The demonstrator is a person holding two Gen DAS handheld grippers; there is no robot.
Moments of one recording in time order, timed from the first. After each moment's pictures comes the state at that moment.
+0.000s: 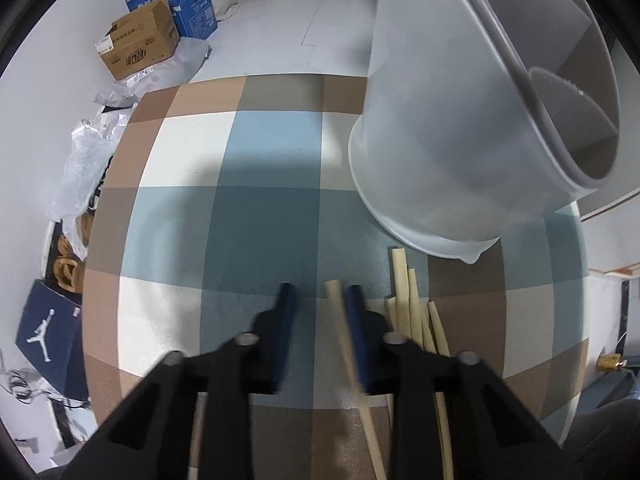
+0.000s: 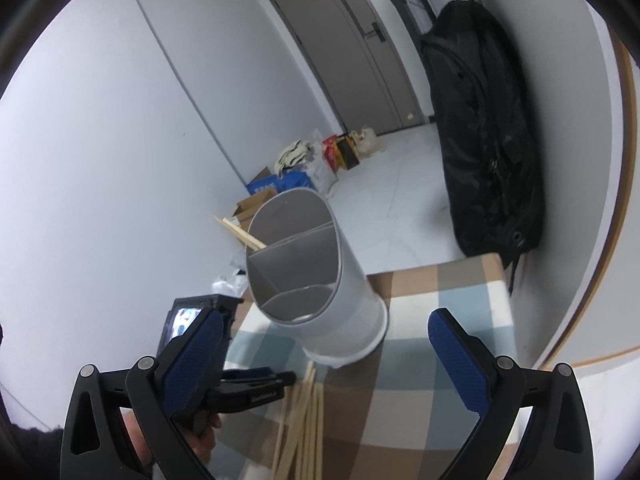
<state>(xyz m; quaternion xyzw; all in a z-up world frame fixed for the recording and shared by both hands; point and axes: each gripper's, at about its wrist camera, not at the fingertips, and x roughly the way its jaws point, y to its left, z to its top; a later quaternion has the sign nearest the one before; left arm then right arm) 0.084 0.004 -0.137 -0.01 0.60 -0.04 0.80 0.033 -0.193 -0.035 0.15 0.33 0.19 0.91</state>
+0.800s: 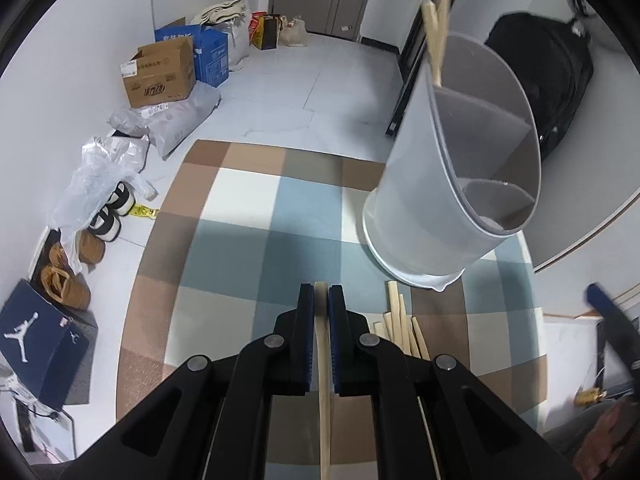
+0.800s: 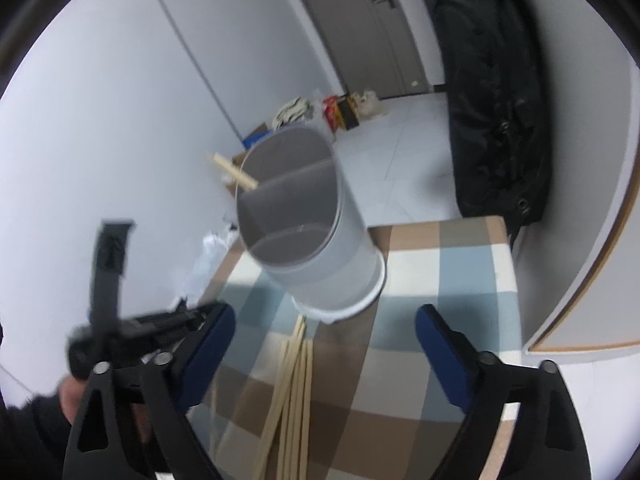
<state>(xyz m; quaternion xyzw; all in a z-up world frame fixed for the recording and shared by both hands) 0.056 0.053 -0.094 -0.10 0.49 -0.05 0.86 0.031 -0.174 -0.062 0.09 0.39 0.20 0.89</state>
